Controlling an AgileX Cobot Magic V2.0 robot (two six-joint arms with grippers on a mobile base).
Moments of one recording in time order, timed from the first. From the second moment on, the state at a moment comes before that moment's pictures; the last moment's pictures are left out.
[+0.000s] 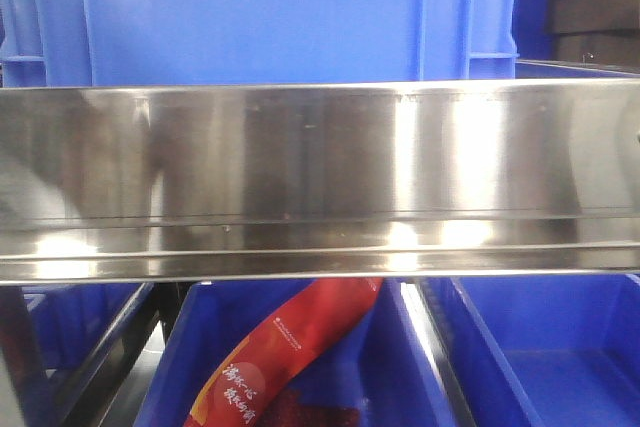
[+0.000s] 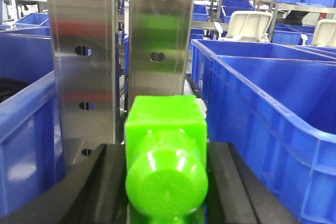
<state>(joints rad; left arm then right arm) 0.08 0.51 -0.61 -0.17 0.23 0.12 0.10 0.51 -0.67 0.19 0.30 -0.05</state>
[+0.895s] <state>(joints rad) 0.08 0.51 -0.61 -0.17 0.20 0.12 0.10 0.51 -0.67 0.21 0.19 -0.05</state>
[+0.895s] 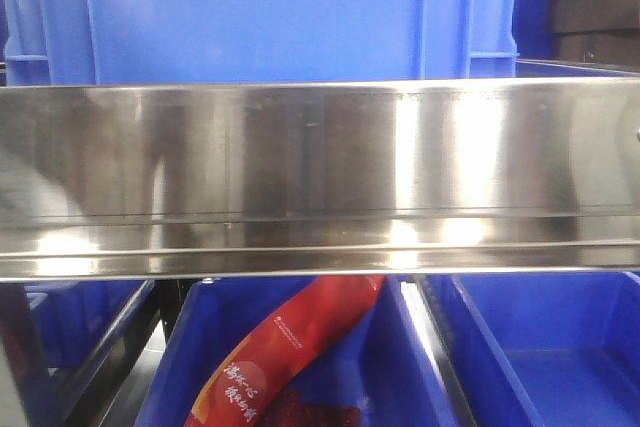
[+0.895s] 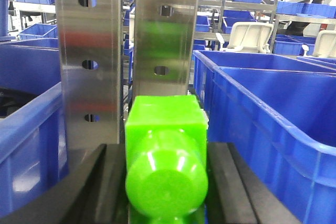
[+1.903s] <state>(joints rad) -0.50 1.17 -1.17 -0.17 0.16 0.20 0.53 1.23 -1.19 0.16 0.10 -0.05</state>
